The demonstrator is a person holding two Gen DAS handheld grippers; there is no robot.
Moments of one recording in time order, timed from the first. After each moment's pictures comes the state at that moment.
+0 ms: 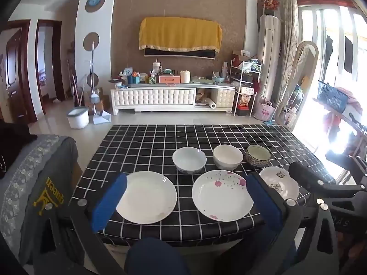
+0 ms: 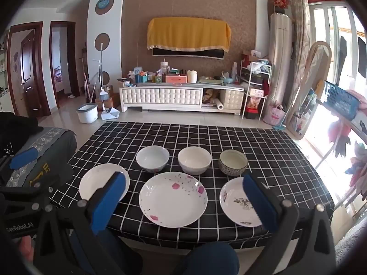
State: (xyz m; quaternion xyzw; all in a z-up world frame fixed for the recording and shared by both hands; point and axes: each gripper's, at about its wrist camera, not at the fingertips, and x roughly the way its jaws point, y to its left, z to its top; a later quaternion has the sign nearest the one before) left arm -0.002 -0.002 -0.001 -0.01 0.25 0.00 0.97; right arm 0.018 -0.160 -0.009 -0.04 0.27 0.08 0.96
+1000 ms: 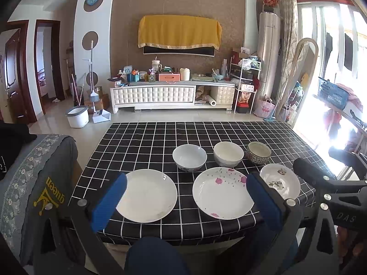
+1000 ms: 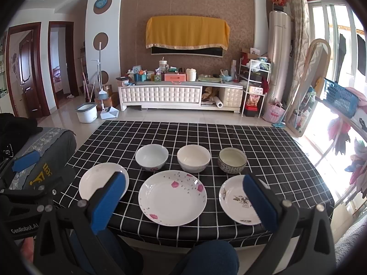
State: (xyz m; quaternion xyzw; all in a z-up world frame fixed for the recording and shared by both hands) left arm 0.004 0.002 -0.002 -0.02 0.27 -0.01 0.96; right arm 0.019 -0.163 -0.010 -0.04 0.27 0.07 0.96
